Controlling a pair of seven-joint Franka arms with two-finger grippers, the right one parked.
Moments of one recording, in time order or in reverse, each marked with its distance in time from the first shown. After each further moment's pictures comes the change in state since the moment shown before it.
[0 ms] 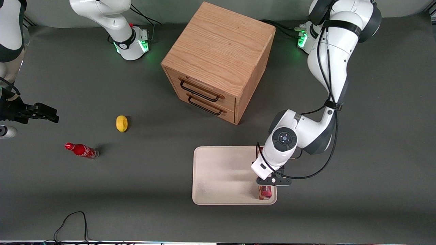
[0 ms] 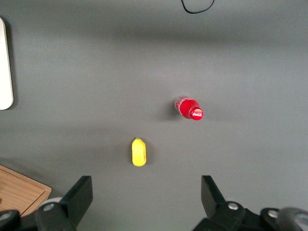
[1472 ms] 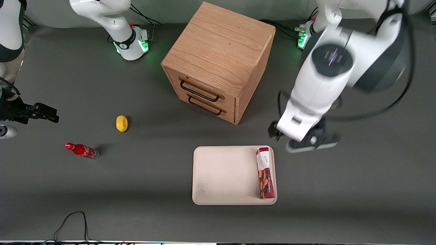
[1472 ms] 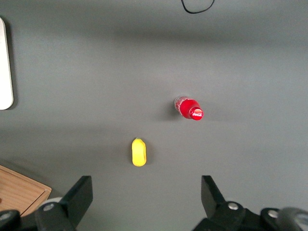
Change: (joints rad) arm 0.003 -0.504 -0.007 0.036 -0.030 -0.591 -0.108
